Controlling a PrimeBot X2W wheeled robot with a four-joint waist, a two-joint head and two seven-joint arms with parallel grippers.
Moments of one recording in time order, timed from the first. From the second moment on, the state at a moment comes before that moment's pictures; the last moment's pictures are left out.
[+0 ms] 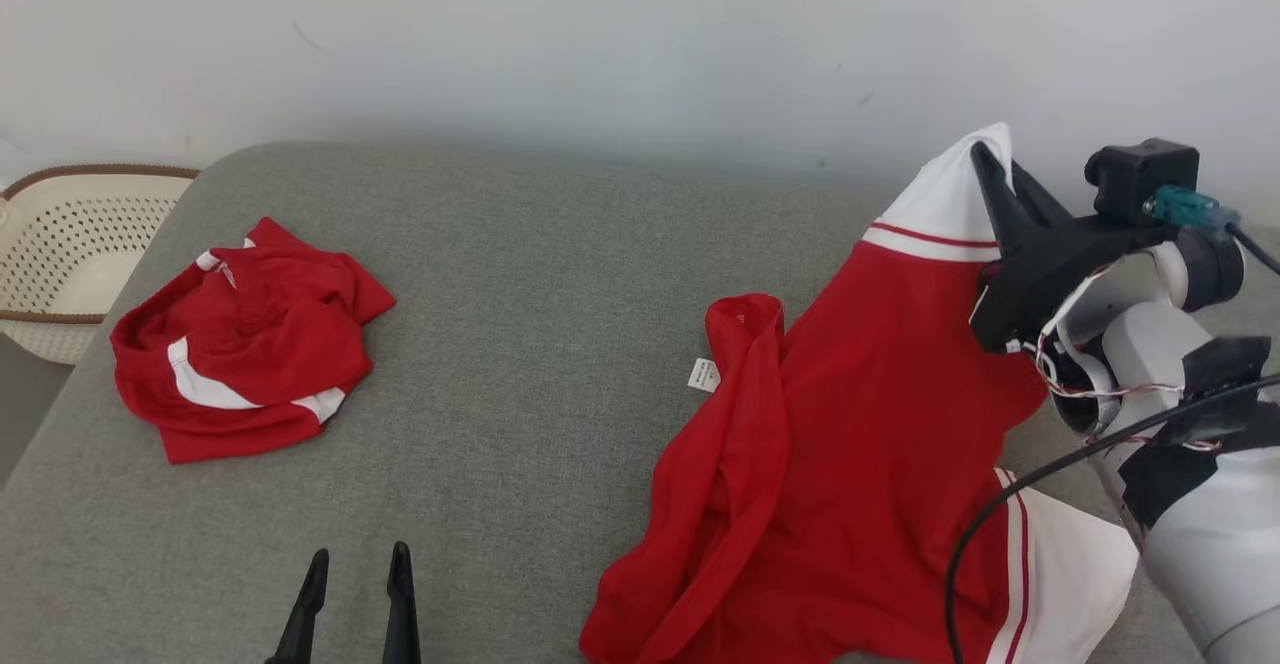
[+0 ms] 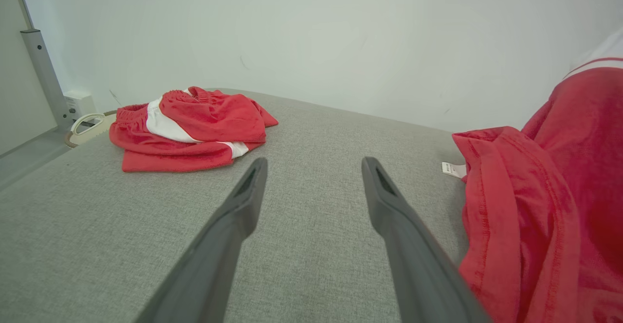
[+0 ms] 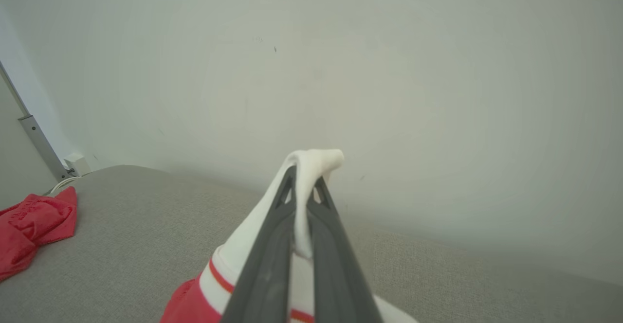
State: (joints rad) left arm 0.03 0.05 -0.11 -0.01 -0.19 0.12 -0.26; right arm -0.83 -0.36 0.53 0.68 0.48 0.13 -0.11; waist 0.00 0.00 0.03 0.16
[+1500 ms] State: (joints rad) left arm -0.01 0.05 -0.12 0.00 -0.20 0.12 -0.26; right arm -1.19 -0.40 0.83 1.12 0.59 0.13 -0.26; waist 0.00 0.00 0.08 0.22
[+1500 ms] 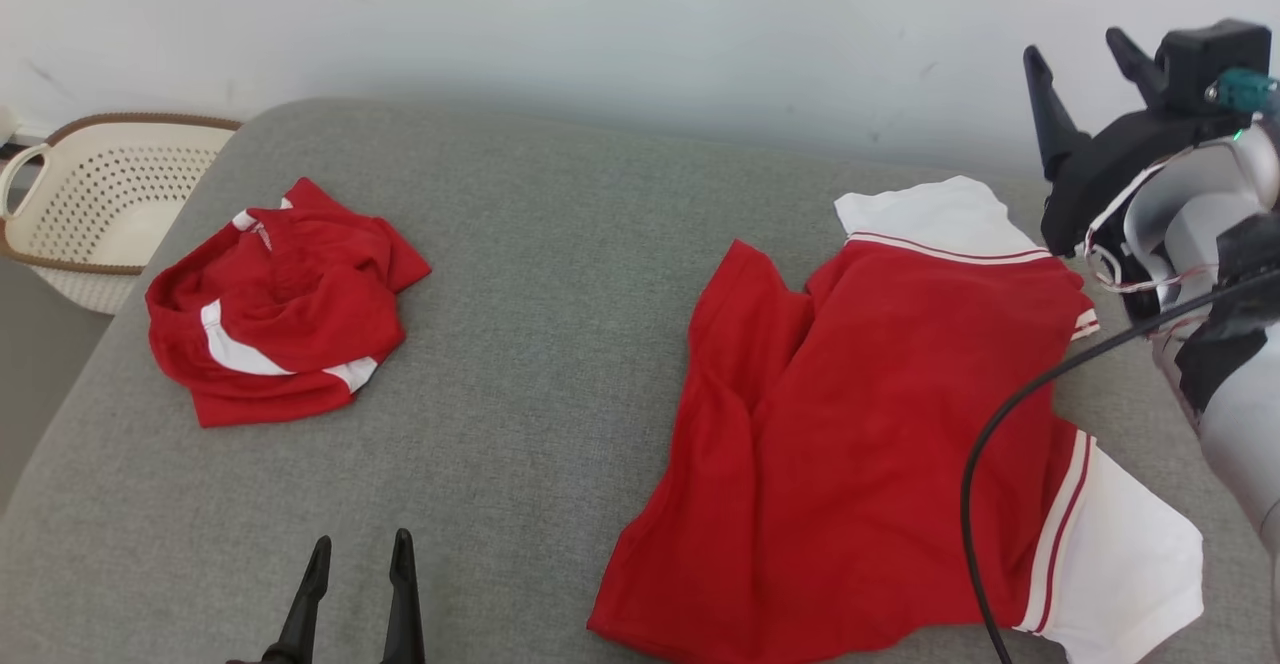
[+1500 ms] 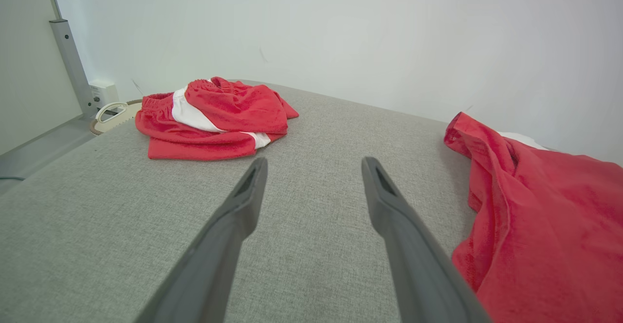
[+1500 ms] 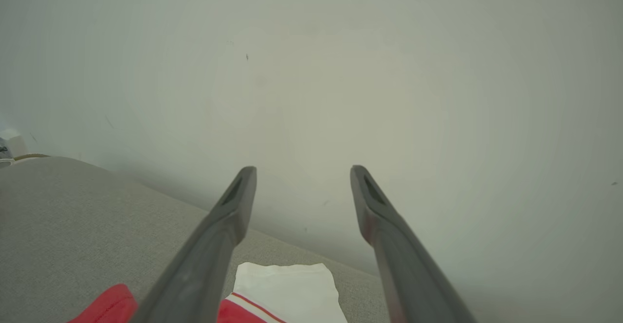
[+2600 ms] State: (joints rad) left arm 0.04 0.05 -0.10 0.00 -0.19 0.12 -0.26; right arm -0.49 -0.36 0.34 0.60 0.41 0.13 -0.26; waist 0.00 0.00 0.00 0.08
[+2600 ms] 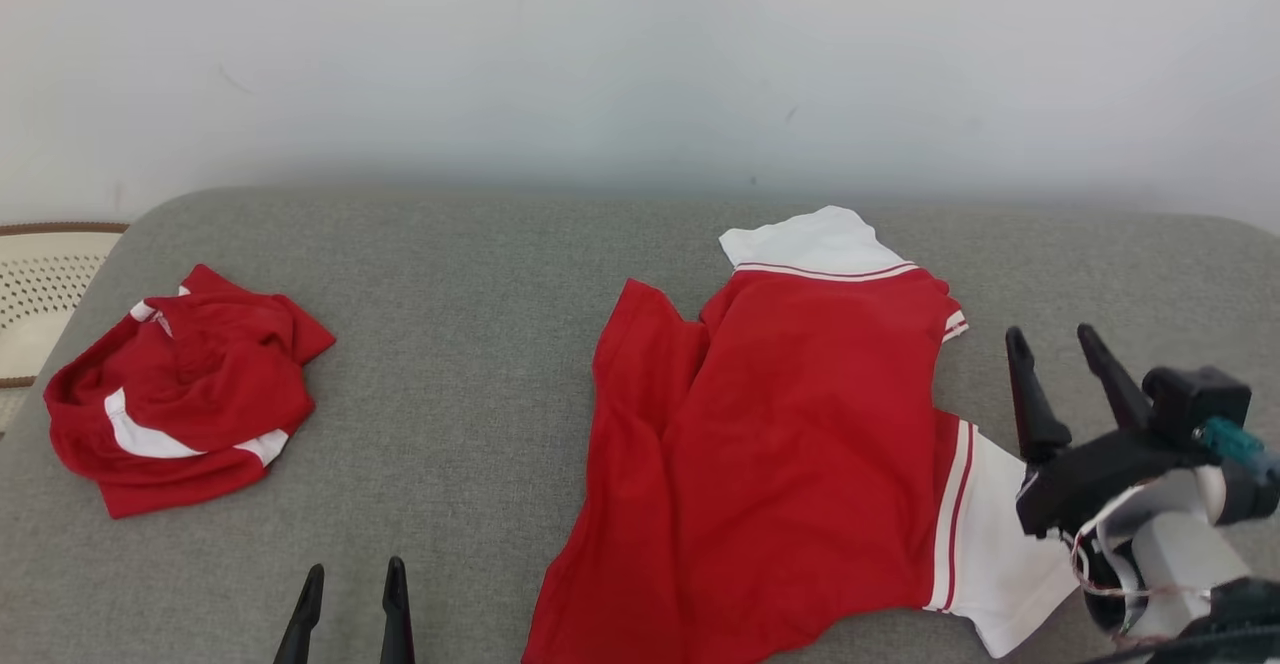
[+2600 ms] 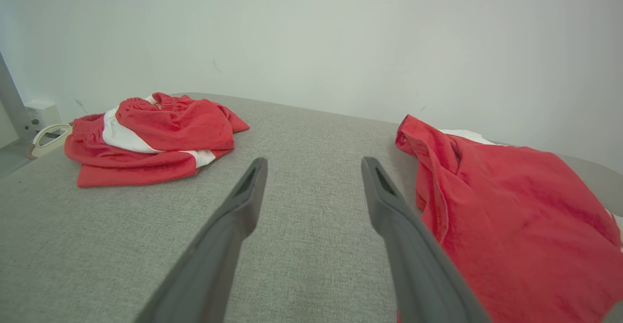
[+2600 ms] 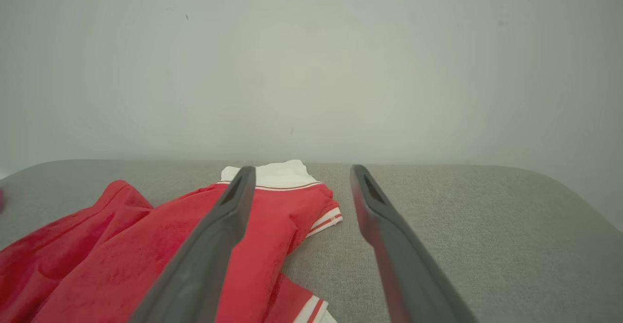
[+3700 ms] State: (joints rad) left arm -0.01 0.05 -0.18 0.12 -0.15 -0.02 -0.26; right arm -0.12 -0.14 0.08 0.17 0.18 0.13 -0.15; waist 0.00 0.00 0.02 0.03
